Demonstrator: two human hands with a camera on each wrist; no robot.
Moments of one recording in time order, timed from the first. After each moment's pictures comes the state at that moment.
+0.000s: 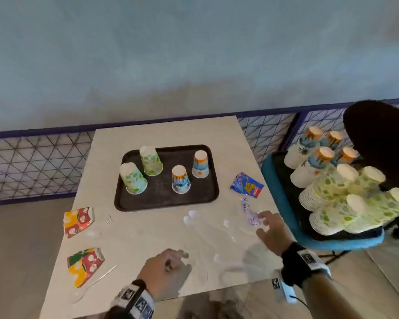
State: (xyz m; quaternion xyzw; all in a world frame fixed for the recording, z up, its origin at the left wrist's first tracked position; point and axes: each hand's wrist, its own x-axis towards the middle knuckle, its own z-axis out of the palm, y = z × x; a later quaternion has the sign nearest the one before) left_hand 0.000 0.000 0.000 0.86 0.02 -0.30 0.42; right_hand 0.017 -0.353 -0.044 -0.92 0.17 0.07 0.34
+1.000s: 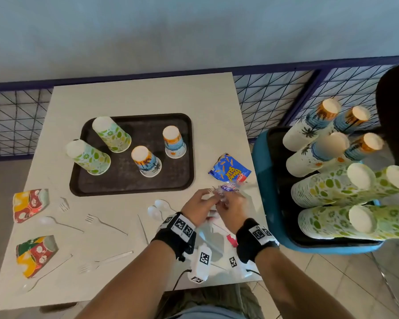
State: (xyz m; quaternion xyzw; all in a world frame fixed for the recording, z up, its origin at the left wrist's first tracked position) left_hand 0.141 -0.233 -0.075 0.63 0.21 -0.38 0.64; right_hand 0.113 -0.363 -0.081 -0.92 0.12 0.09 0.37
